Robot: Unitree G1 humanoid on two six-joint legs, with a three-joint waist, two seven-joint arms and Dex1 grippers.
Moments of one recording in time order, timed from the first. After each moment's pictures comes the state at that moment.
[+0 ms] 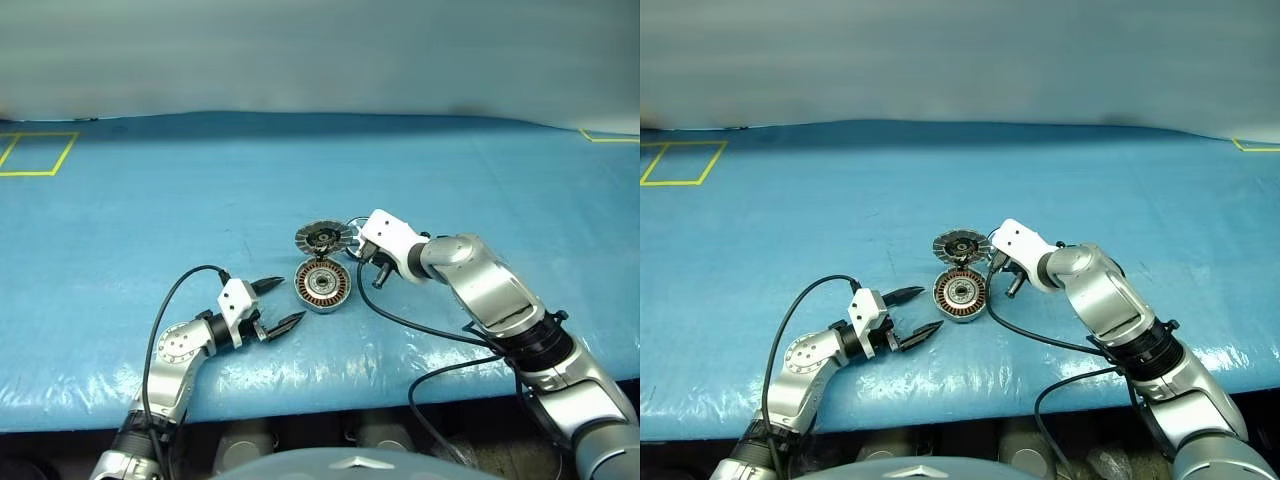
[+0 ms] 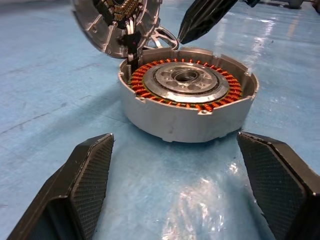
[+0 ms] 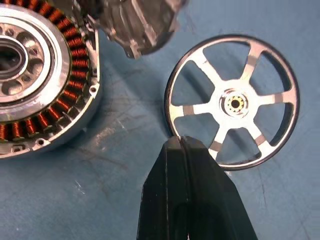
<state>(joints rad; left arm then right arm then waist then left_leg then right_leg) 0.00 0.34 -0.15 0.12 -0.22 -0.17 -0.87 -0.57 -0.62 0.42 -0.31 0.00 1.09 0.67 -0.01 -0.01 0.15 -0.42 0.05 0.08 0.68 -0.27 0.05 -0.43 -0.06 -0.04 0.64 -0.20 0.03</state>
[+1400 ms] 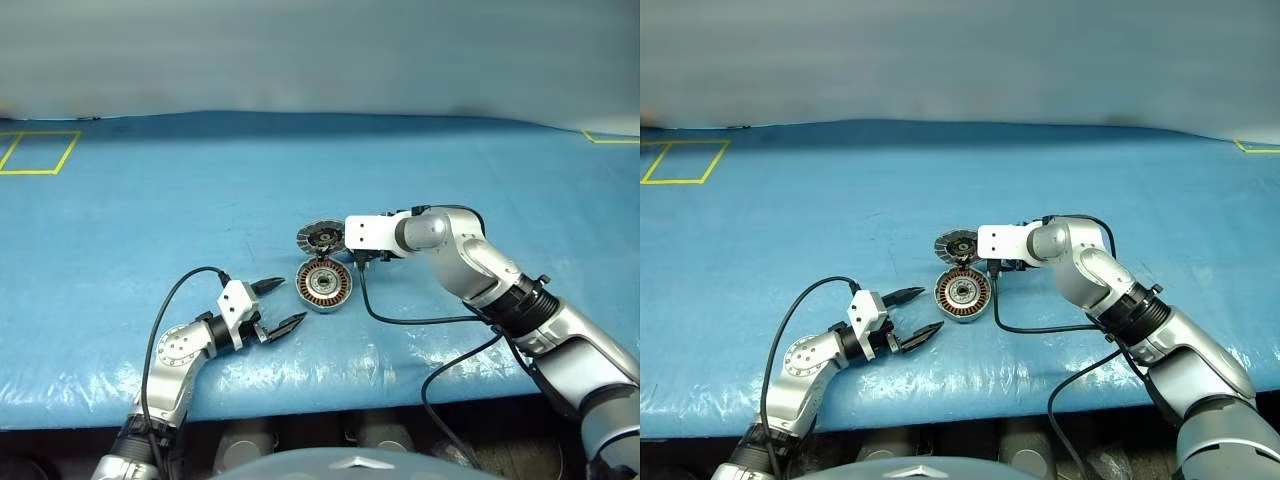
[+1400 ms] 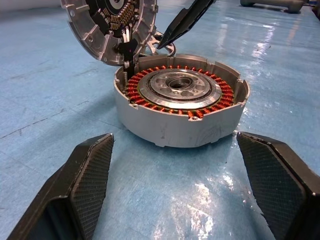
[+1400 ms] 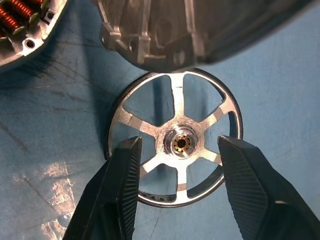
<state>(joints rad) 0.02 0.35 -0.15 0.11 -0.21 -0.17 -0.87 -0.76 -0.66 0.68 0.00 -0.40 0.57 0.90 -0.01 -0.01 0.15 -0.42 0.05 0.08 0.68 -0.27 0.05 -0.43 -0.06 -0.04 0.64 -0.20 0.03</state>
